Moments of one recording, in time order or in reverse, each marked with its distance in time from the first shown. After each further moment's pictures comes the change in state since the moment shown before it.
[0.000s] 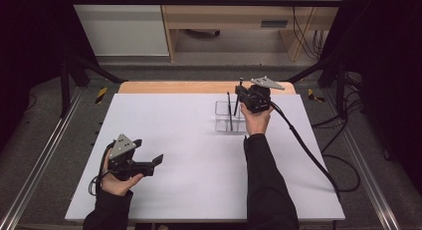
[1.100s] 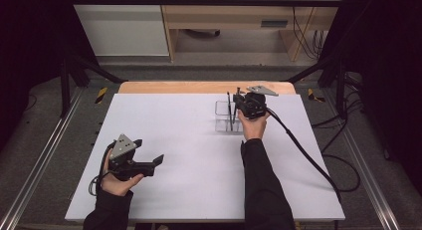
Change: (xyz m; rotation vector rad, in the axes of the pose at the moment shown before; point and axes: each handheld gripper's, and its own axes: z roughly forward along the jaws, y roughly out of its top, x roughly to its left) left arm -0.002 0.000 0.000 0.004 -0.001 0.010; right arm -0.002 -0.028 0.015 0.069 -0.014 0.010
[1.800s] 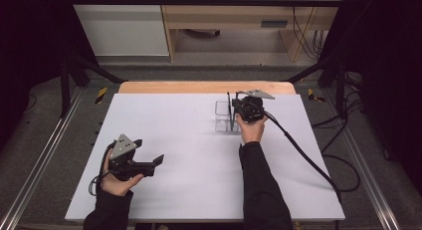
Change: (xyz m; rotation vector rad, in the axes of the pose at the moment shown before) left arm 0.000 0.000 0.000 0.002 0.000 0.001; right arm 0.002 -0.014 0.006 0.043 -0.013 0.006
